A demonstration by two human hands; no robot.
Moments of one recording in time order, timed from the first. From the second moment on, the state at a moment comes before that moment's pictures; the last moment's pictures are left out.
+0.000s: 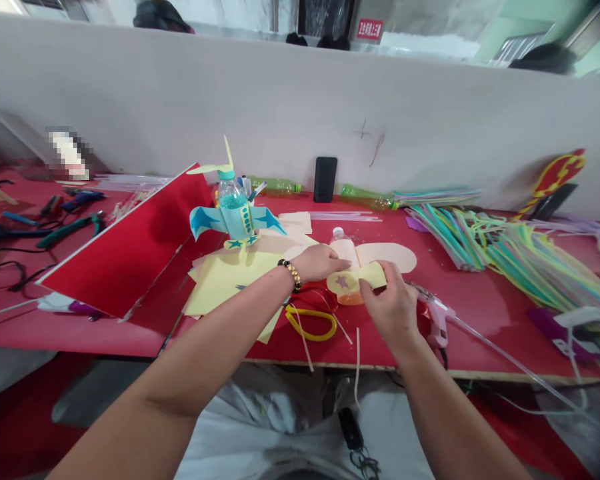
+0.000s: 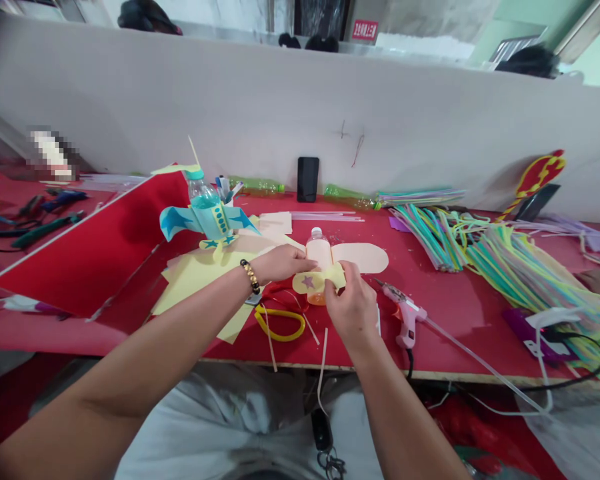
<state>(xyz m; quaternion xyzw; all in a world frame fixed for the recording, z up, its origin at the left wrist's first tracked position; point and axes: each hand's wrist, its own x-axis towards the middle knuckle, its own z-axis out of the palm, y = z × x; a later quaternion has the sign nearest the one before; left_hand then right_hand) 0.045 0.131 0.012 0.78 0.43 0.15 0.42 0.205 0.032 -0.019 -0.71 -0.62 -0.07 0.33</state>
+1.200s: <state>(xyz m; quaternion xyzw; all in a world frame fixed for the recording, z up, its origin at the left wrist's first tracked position) 0.027 0.151 0.017 0.67 0.26 0.02 0.70 0.247 0.037 0.012 -0.58 -0.56 0.42 0.41</state>
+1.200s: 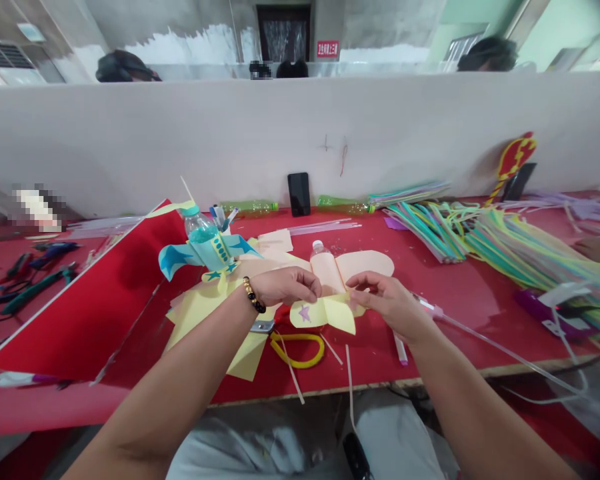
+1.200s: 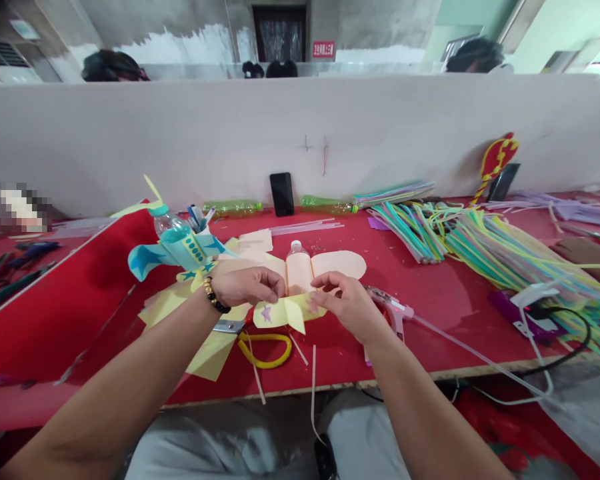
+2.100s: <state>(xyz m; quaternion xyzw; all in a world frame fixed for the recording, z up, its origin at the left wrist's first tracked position) 0.069 0.174 0.022 0.72 0.37 -0.05 0.58 0.255 0.077 0.002 -0.63 -0.55 0.39 0.39</state>
